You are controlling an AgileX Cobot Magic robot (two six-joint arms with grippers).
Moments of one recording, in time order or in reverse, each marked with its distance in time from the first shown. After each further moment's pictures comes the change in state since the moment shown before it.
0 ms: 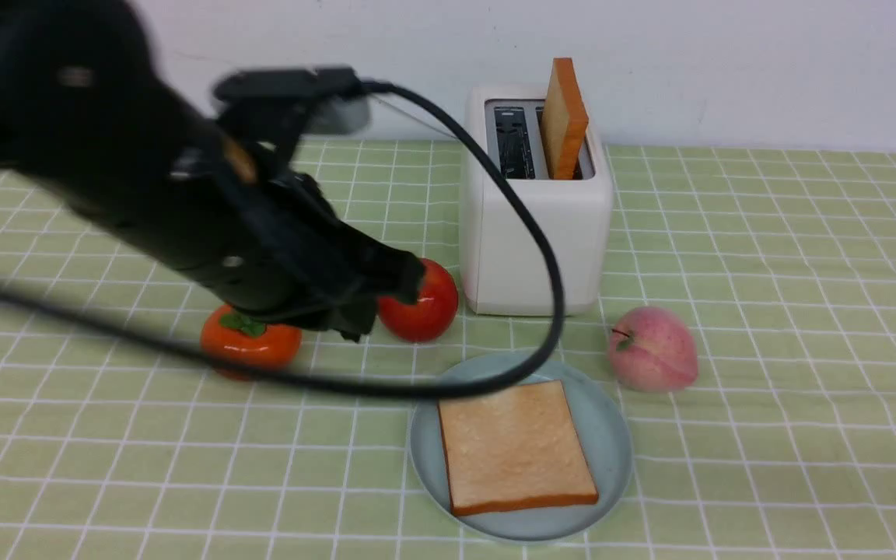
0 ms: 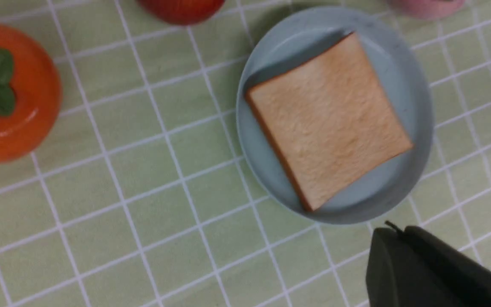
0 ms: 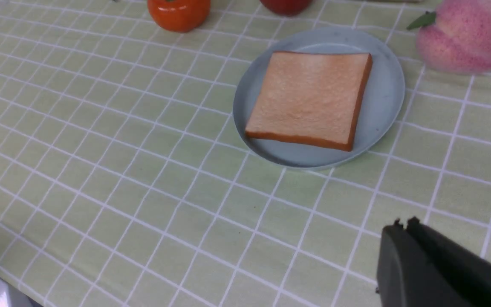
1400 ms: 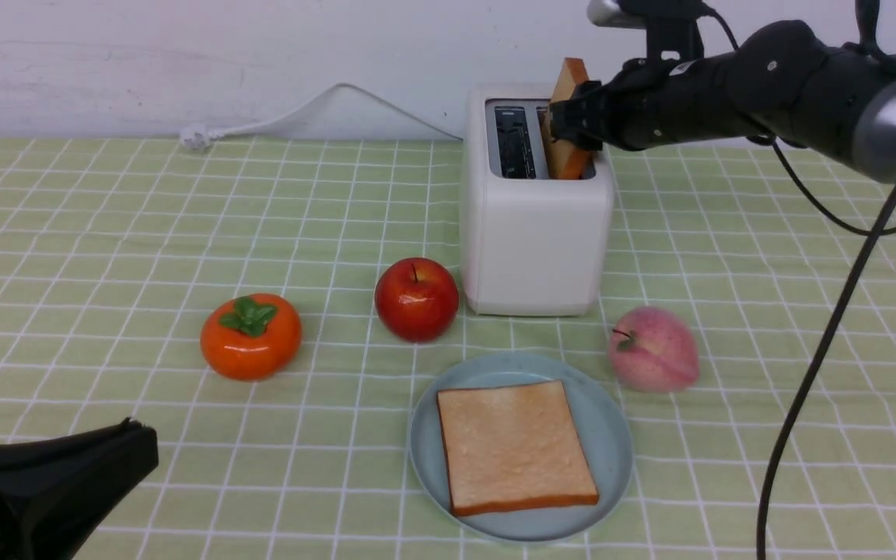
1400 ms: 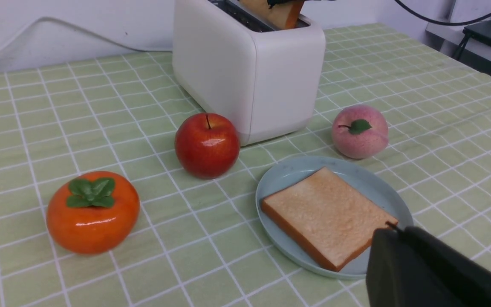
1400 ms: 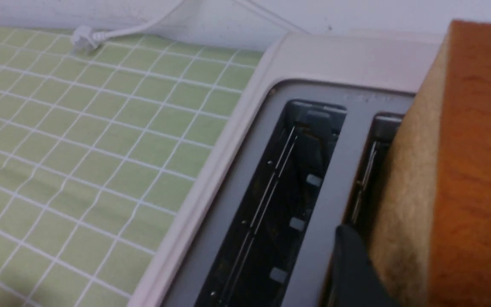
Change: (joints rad) right arm 0.215 1.466 -1.156 -0.045 -0.572 -0.021; left arm 0.000 -0.882 0.844 -0.029 -0.620 0.210
